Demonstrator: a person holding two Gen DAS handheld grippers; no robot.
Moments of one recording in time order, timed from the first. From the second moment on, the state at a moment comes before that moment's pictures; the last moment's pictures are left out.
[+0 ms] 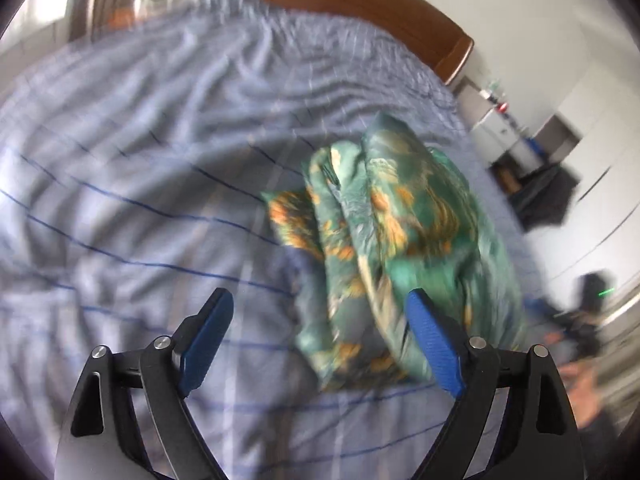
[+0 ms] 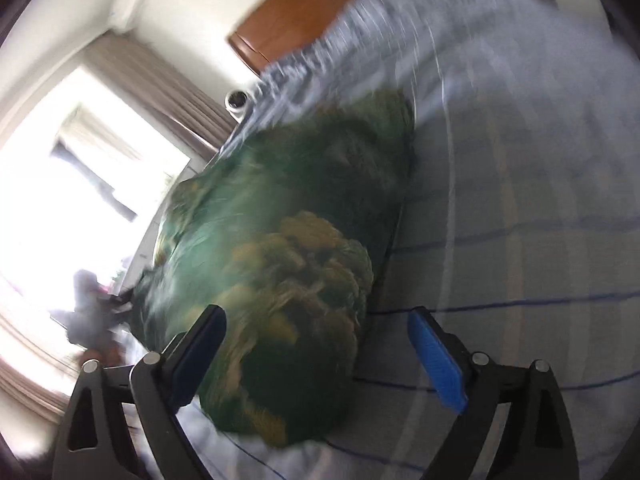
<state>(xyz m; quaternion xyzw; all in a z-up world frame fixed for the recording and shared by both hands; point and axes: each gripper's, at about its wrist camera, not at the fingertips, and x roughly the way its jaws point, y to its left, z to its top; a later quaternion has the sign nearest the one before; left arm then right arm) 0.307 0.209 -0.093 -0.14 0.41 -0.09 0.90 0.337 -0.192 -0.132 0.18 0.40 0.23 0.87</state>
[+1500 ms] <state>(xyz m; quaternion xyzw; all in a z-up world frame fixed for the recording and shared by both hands) 0.092 0.049 -0.014 -0.01 0.33 0.09 0.94 0.071 -0.097 -0.010 -0.07 0.27 0.05 0.96</state>
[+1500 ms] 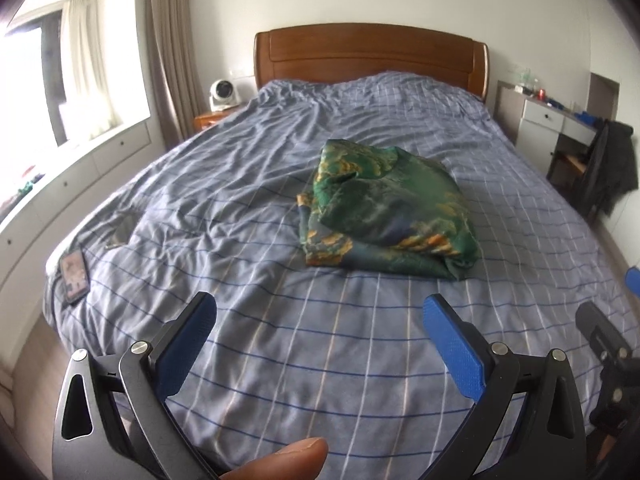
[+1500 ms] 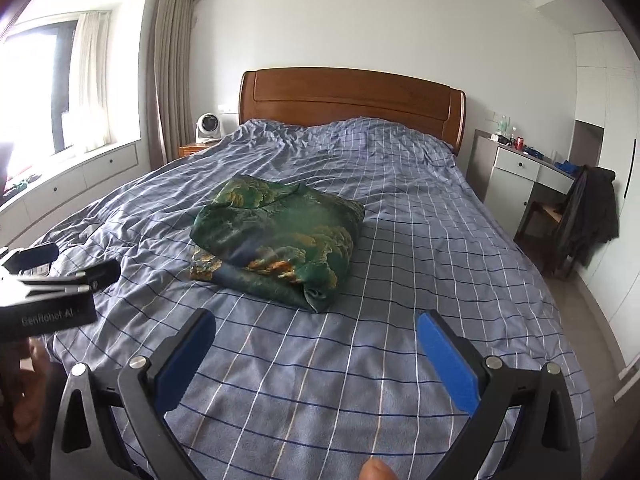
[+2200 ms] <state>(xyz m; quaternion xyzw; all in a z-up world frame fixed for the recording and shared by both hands) 0.098 0.030 -0.033 0.02 0.35 0.08 0.93 0.075 -0.097 -0.021 -0.08 0.30 0.00 0.95</state>
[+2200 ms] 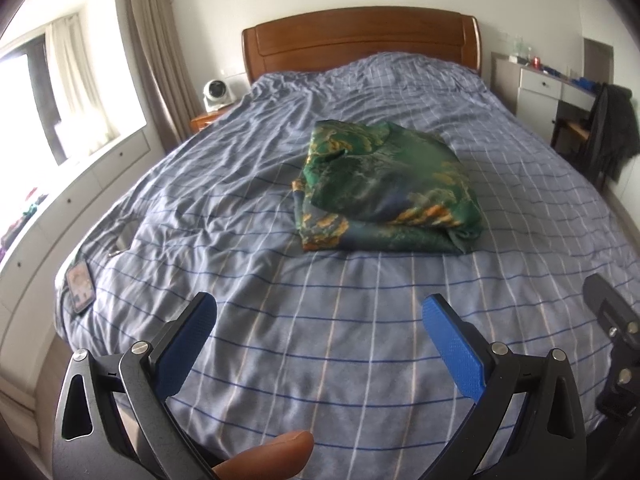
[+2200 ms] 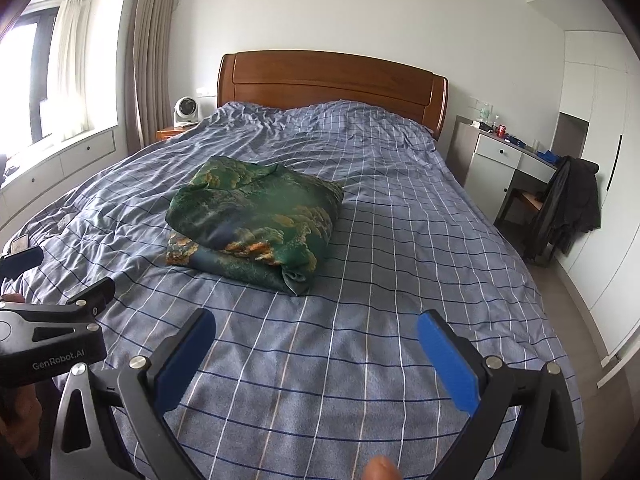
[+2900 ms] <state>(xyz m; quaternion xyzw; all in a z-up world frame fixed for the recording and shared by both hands) 0.087 0.030 -0.029 0.00 0.32 0.08 0.94 0.067 -0.097 -0.028 -0.08 0.31 0.01 0.95</state>
